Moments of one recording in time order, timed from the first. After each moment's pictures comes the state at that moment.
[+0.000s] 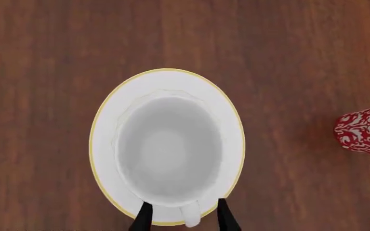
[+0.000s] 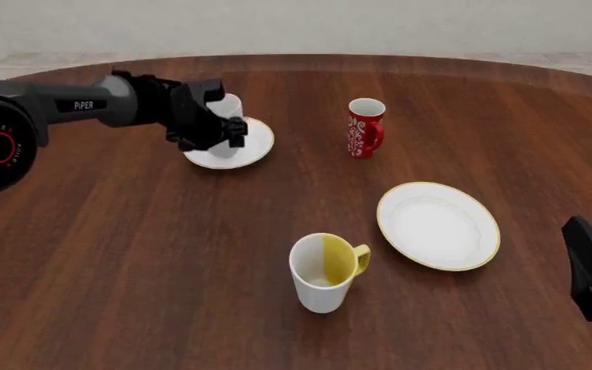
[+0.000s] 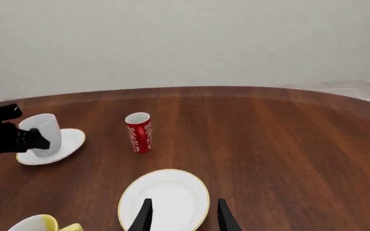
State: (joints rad) left arm -0.28 2.19 -1.63 0.39 -0.25; right arm 0.01 0.15 0.00 -0.10 0.06
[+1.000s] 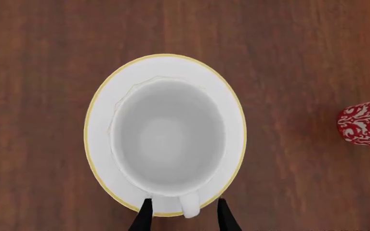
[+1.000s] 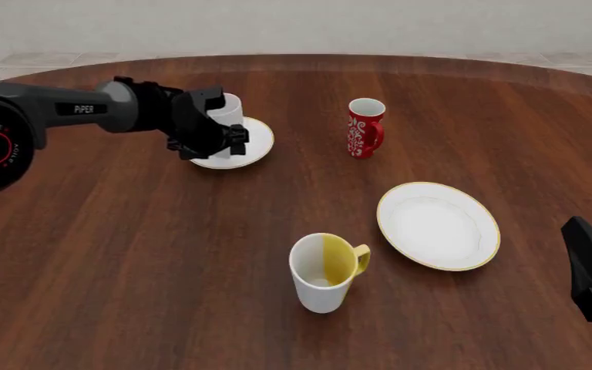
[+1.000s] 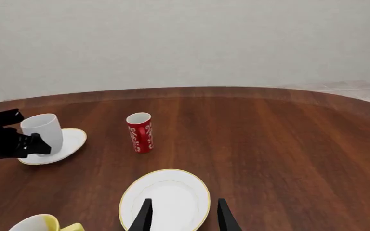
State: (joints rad) left arm -0.29 2.17 -1.58 0.38 -0.28; right arm 0.02 0.14 0.00 -0.10 0.06
